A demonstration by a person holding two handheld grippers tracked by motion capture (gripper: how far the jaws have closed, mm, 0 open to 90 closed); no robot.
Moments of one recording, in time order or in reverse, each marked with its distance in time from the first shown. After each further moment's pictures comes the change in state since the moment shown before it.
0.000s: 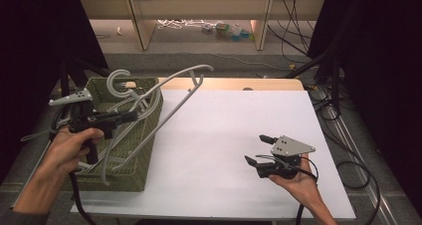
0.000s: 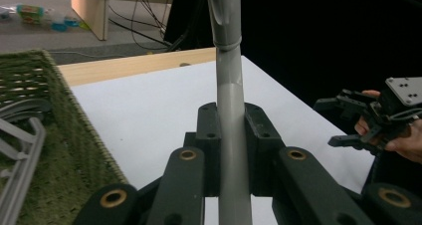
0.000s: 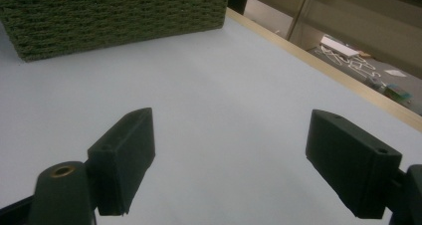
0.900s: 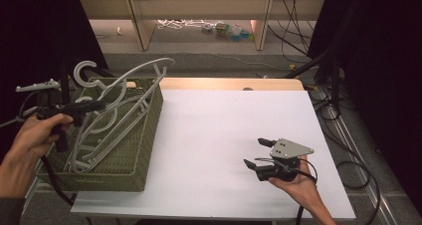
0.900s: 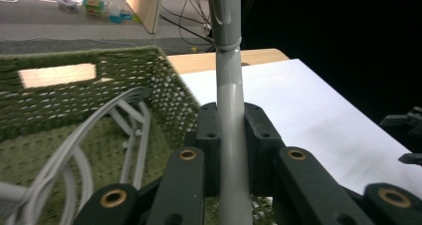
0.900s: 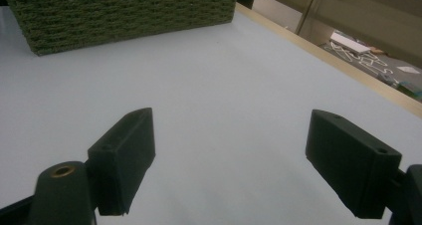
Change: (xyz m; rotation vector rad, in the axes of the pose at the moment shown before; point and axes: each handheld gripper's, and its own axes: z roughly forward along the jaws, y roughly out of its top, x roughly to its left) left arm 0.077 0.012 -0.044 0.024 0.151 -0.046; right arm 0.003 -0.005 0.001 0.019 0.033 0.007
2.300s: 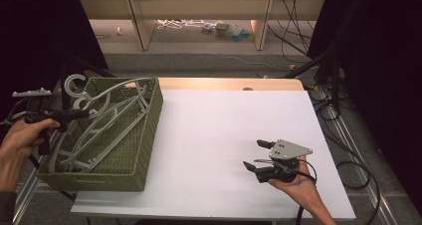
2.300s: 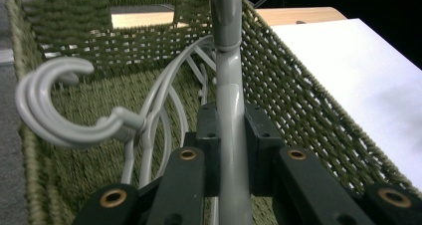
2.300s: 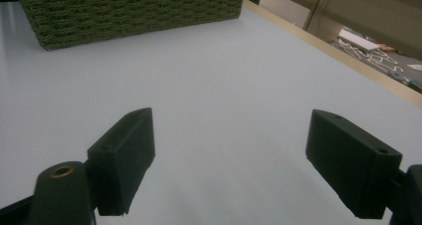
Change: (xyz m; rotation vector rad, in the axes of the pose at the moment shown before) left arm 0.070 -0.028 -0.008 0.125 0.093 -0.012; right arm 0.002 -0.003 0.002 0.002 0.020 -0.004
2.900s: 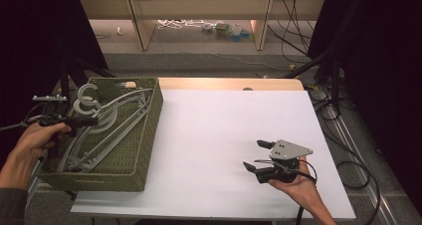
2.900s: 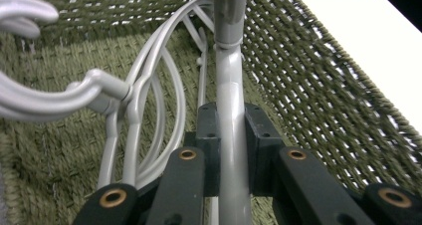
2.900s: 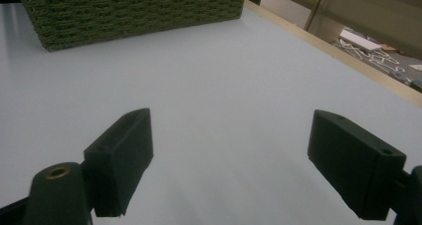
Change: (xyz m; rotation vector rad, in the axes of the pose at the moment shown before) left arm 0.006 -0.014 0.028 0.109 0.004 -0.029; right arm 0.000 0.000 -0.001 0.007 0.009 0.002
